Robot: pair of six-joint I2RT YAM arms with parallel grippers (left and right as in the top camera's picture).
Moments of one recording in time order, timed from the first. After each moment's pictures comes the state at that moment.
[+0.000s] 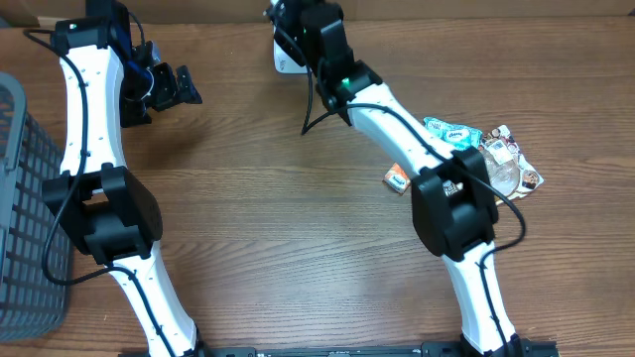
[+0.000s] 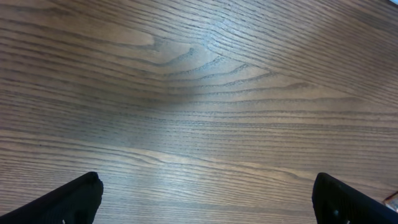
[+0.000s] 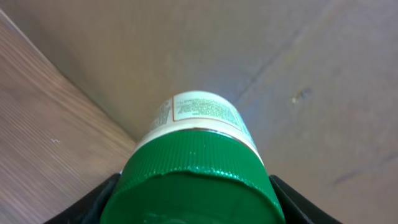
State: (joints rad) left arm 0.18 2.24 2.23 -1.42 0.20 -0.15; right arm 0.52 2.37 2.01 0.09 0.18 -0.50
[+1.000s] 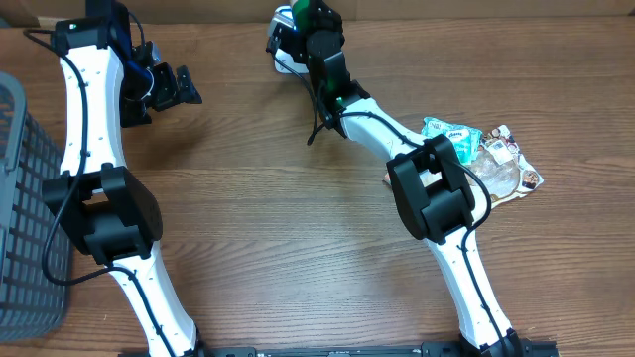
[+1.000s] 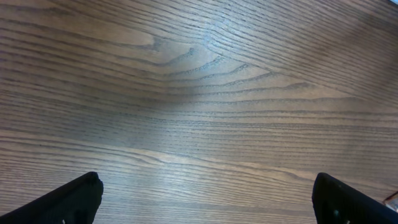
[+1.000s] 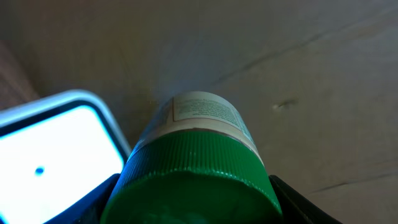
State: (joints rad) left arm 0.18 2.24 2.23 -1.42 0.20 -0.15; right arm 0.50 2.56 2.00 0.48 0.33 -1.06
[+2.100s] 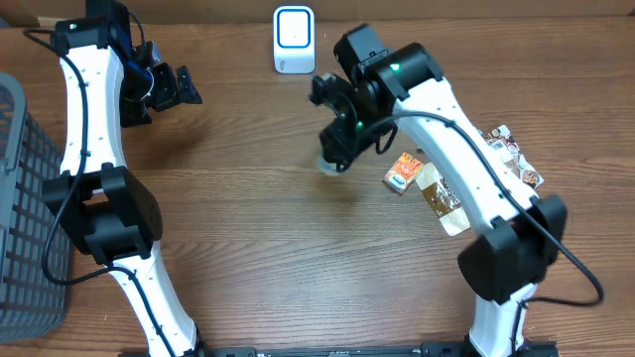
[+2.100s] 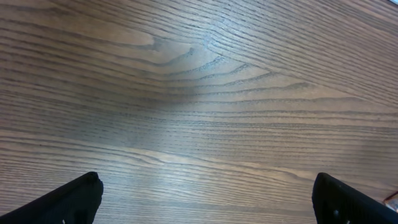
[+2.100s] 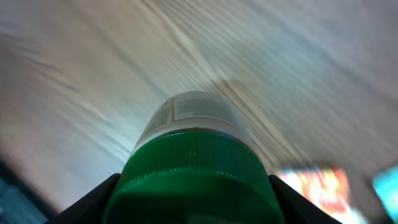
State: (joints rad) left arm 0.18 2.24 2.23 -1.42 0.20 -0.15; right arm 0.50 2.03 2.01 -1.38 -0.19 -0.21
